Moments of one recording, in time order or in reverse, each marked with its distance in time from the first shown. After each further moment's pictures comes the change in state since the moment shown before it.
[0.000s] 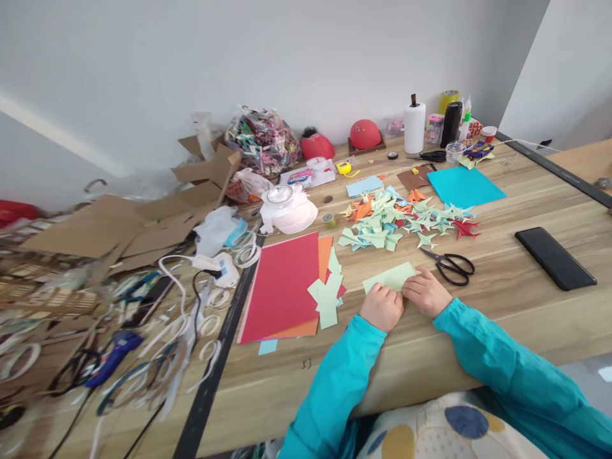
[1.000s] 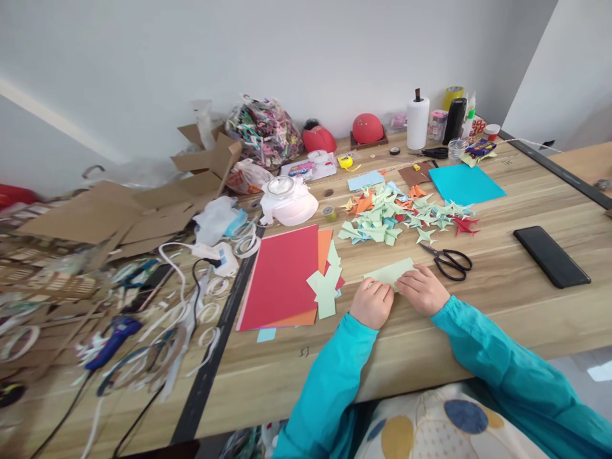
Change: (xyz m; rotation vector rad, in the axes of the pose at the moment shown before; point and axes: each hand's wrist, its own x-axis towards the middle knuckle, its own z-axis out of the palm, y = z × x) left_hand -0.011 -0.003 -0.015 -0.086 -0.006 -0.072; right_hand 0.004 -0.013 -0.008 -0.062 0.034 -0.016
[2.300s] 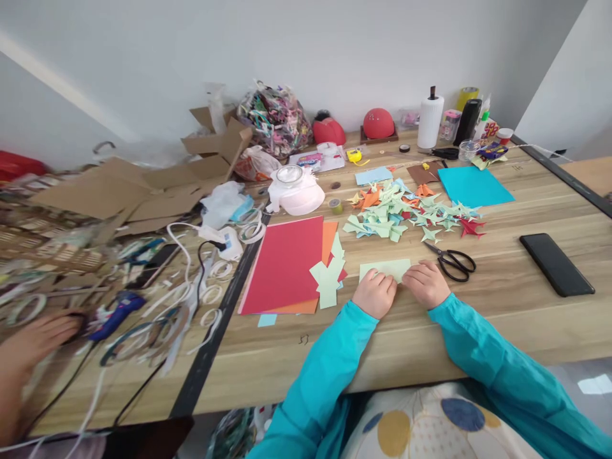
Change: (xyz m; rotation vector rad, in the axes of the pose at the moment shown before) left_hand 0.005 -0.005 0.005 0.092 0.009 0.044; right_hand 0.005 0.006 0.003 -0.012 0.118 0.051
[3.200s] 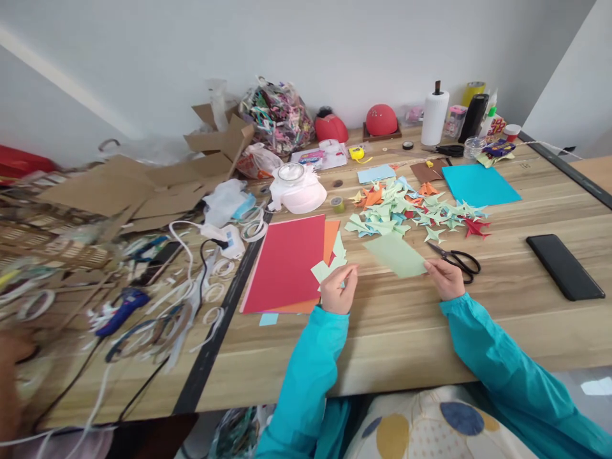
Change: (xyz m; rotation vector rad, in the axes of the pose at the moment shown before) left_hand -0.041 -0.042 -0.016 -0.783 0.359 -0.941; right_hand -0.008 0.017 -0.003 0.837 0.221 0.894
